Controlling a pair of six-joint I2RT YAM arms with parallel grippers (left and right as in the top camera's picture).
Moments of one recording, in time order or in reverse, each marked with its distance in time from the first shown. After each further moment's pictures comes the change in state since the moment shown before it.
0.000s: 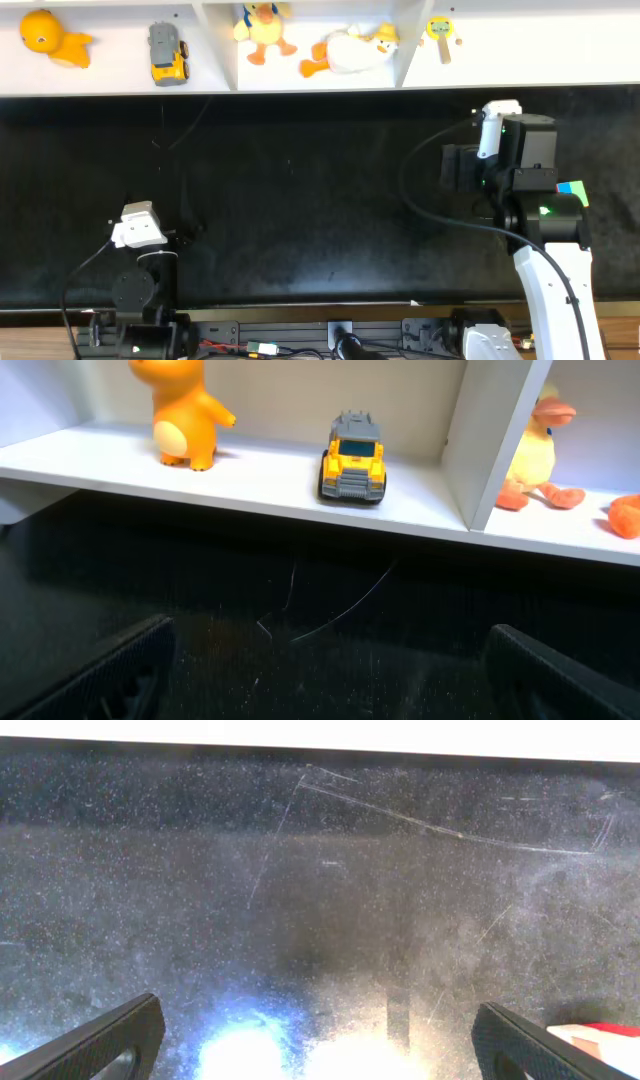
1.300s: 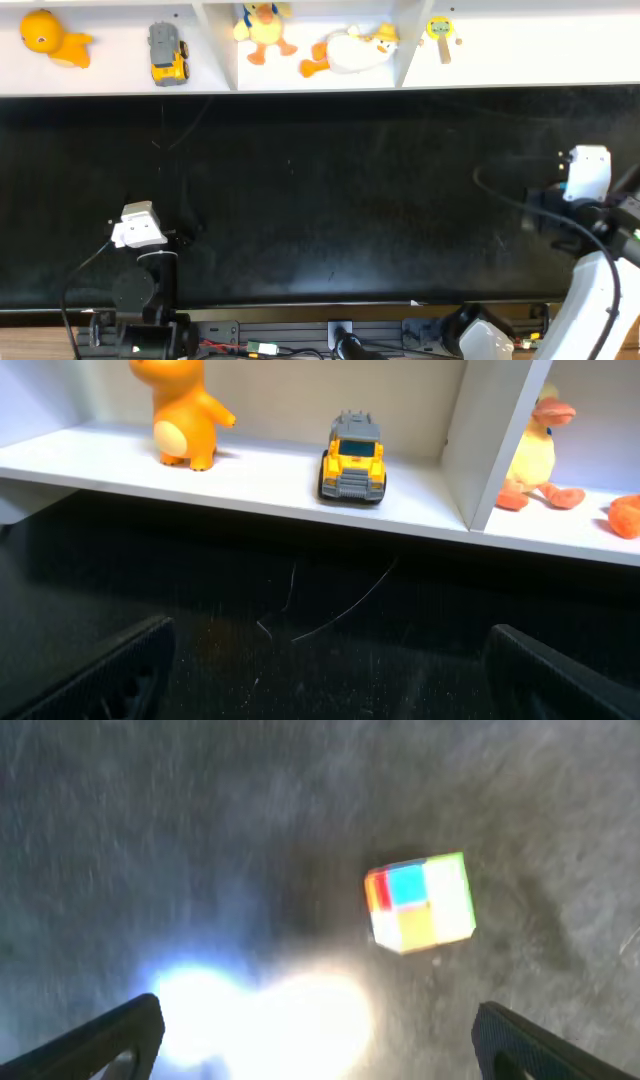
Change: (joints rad) left arm 0.000 0.000 0.000 0.000 0.000 0.000; right arm -0.694 0.013 0.000 -0.217 -0.212 -0.595
